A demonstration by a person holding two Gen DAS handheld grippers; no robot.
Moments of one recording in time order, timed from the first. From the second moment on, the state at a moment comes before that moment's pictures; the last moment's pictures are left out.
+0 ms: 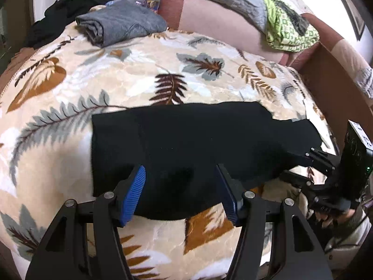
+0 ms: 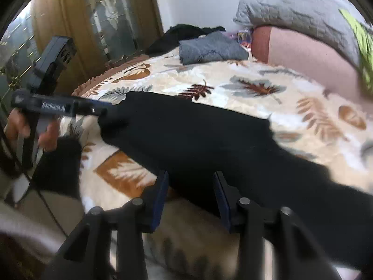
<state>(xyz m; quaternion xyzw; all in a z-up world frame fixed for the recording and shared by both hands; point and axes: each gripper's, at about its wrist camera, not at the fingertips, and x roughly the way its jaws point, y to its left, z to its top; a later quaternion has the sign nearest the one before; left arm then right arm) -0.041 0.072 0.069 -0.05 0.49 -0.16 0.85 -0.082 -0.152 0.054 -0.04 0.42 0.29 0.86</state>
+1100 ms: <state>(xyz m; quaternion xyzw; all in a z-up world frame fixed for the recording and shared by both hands) -0.025 0.044 0.045 -0.04 0.47 -0.10 0.88 0.035 -0.200 0.034 0.05 0.46 0.16 0.87</state>
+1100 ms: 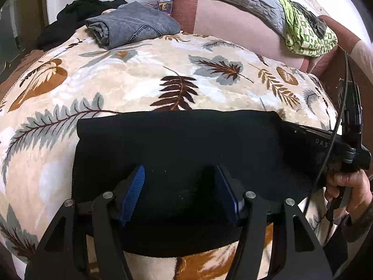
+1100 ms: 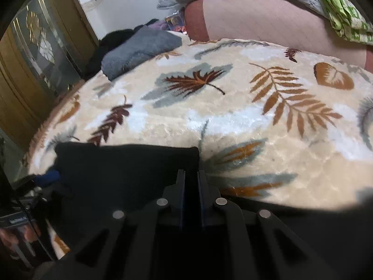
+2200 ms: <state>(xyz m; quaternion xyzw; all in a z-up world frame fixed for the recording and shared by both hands) -0.005 -0.127 0.045 0.01 0.48 -0.25 0.84 -0.101 -0.464 0.049 0.17 0.42 -0.13 0.88</state>
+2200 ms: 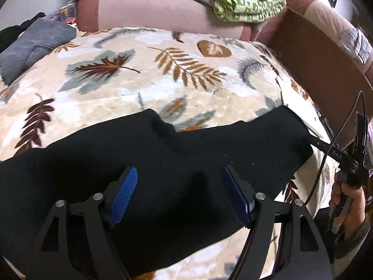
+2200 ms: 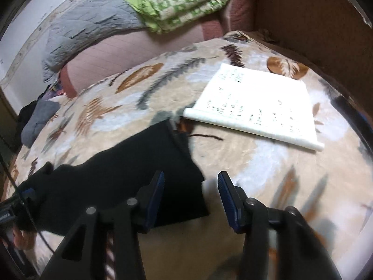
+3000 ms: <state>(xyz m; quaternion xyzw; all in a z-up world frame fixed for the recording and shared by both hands) -0.016 -0.102 0.055 0.00 0.47 -0.21 0.86 -0.119 -0.442 0.089 0.17 0.36 -0.09 0.91</state>
